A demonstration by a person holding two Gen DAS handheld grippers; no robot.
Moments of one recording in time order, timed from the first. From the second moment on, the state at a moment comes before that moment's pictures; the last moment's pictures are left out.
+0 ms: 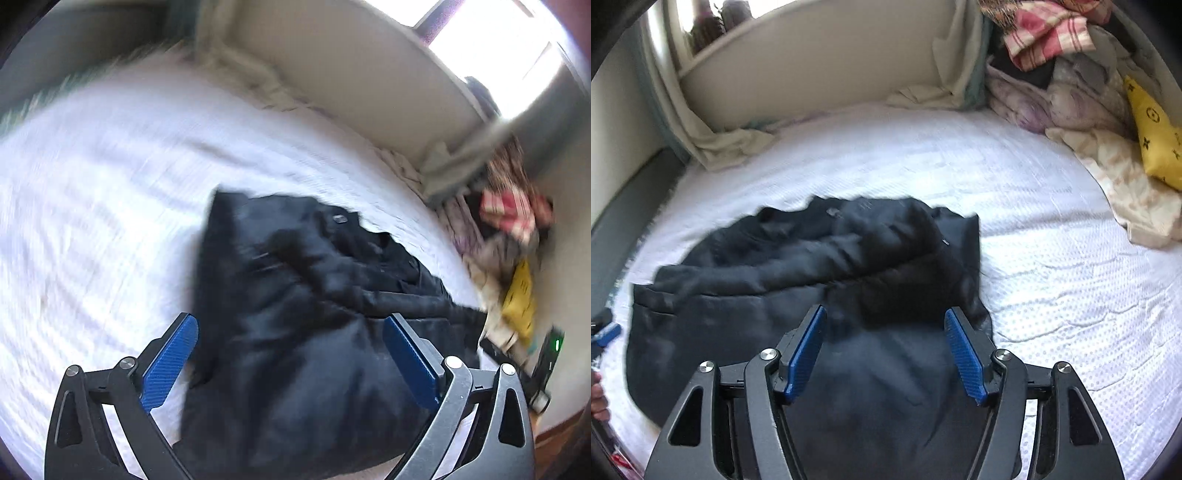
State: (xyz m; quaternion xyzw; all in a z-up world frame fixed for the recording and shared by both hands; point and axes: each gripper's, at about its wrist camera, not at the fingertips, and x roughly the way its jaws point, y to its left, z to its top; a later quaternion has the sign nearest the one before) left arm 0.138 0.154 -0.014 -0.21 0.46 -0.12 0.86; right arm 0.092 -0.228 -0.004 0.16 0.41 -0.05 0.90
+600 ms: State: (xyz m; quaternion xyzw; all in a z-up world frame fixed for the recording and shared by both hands) left arm 0.156 0.131 -0.097 -0.28 0.55 -0.16 0.77; right arm 0.080 -0.183 0.013 0.14 0.41 0.04 0.90
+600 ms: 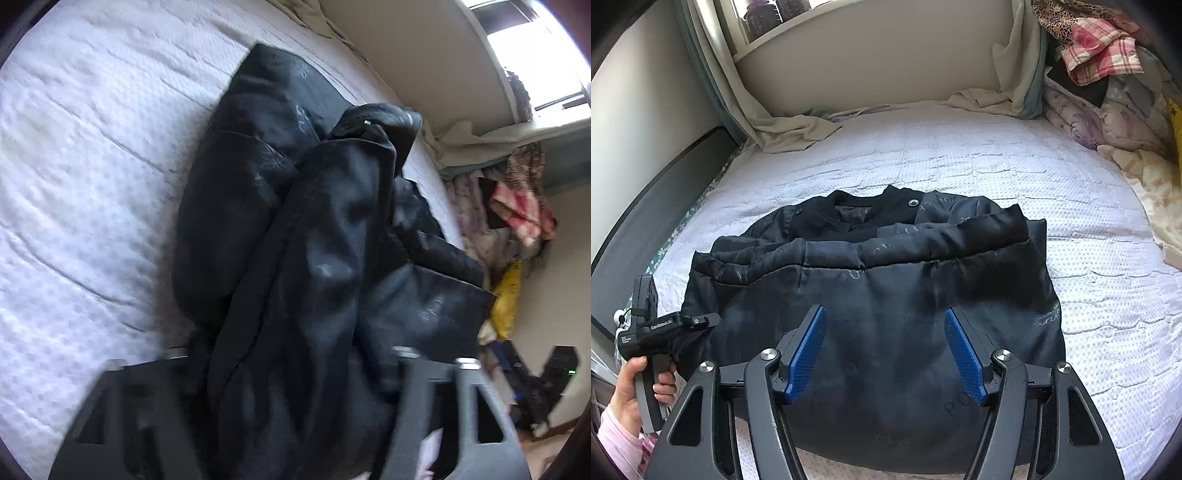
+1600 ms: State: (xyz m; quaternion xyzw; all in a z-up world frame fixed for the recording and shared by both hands) left arm 0.109 0.086 0.046 -0.28 0.44 -0.32 0.79; right arm 0.142 -0.187 -0.093 0.17 0.47 0.07 0.86
